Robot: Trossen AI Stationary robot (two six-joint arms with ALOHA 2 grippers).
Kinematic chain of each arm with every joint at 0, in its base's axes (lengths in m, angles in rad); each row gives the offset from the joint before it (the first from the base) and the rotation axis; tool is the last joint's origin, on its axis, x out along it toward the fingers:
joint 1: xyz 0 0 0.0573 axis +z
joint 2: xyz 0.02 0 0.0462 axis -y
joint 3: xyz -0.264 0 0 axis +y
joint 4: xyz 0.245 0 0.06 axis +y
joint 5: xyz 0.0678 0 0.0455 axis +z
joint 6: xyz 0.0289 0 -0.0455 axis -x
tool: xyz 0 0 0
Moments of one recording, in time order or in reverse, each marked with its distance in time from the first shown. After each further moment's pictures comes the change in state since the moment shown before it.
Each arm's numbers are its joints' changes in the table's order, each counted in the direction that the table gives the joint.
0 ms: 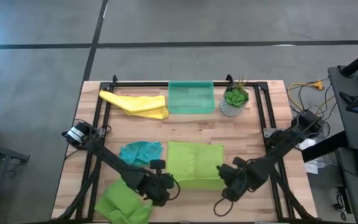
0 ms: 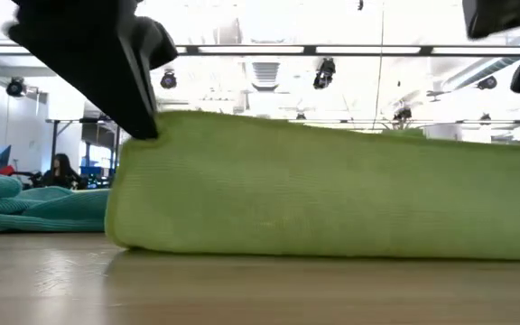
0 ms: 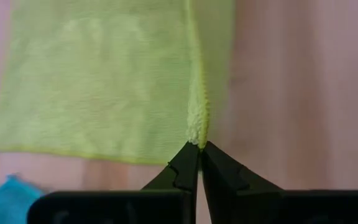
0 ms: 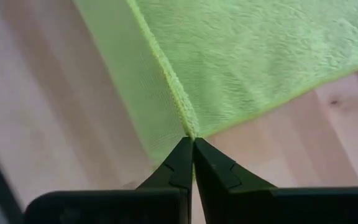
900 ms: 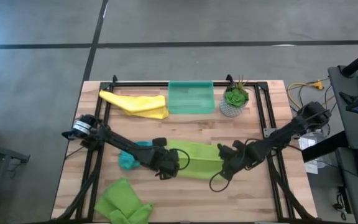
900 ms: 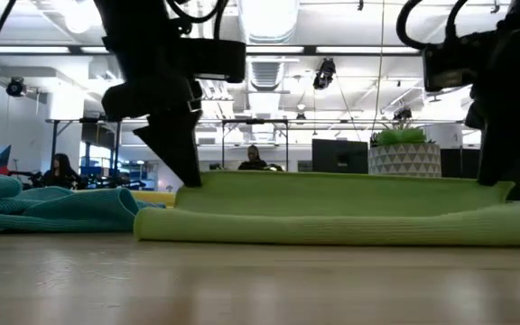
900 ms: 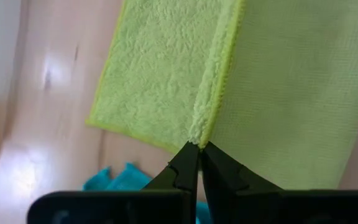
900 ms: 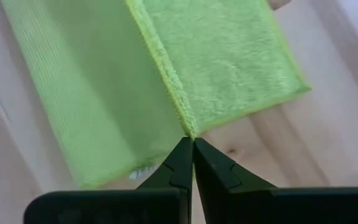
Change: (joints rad) left arm 0.241 0.000 0.080 0.055 0.021 -0.107; right arm -0.211 0.182 0.262 -0.130 -0.030 0.163
